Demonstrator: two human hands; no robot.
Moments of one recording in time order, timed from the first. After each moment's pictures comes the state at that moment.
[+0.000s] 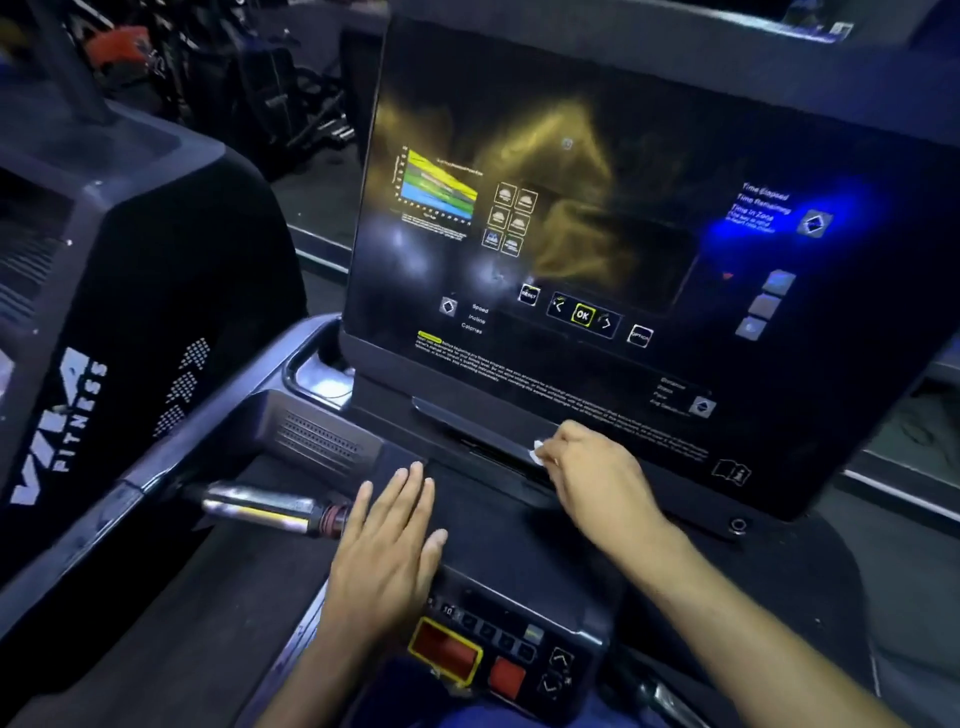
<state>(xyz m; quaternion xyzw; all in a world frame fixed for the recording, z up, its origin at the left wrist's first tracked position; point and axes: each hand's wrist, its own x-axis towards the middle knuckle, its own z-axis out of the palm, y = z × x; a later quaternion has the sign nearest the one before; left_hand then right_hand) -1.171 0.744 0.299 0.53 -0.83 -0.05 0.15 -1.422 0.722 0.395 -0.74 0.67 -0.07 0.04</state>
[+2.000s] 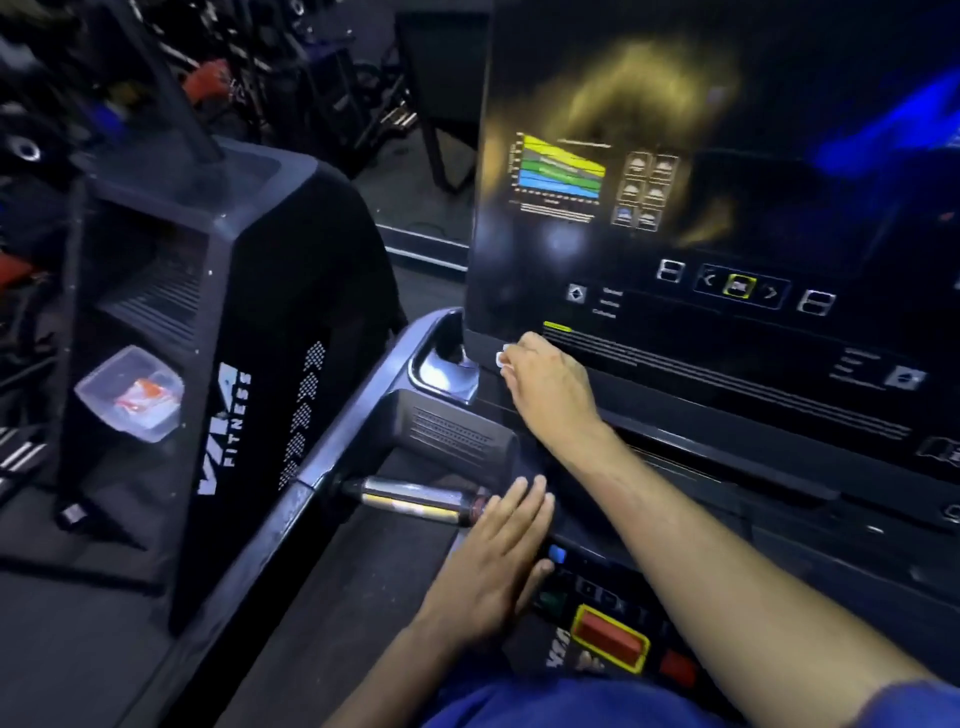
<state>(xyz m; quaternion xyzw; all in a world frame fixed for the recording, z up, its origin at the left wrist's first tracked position) -1.097 0.732 0.301 0.38 -0.91 -0.13 0.10 -1.258 0.604 0.385 -0.72 0.64 -0.26 0.05</state>
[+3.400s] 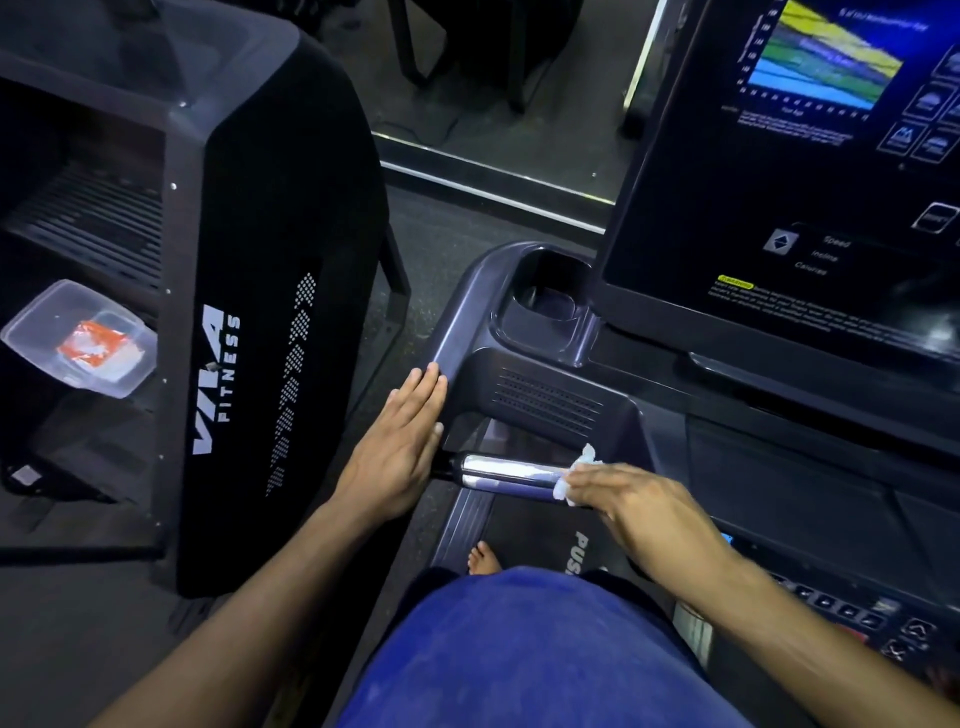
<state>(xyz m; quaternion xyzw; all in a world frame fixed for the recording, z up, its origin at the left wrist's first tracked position) -0.880 0.577 0.278 0.45 -0.86 -0.21 0.11 -1.178 0.703 0.328 -0.80 0.56 -0.13 0.16</state>
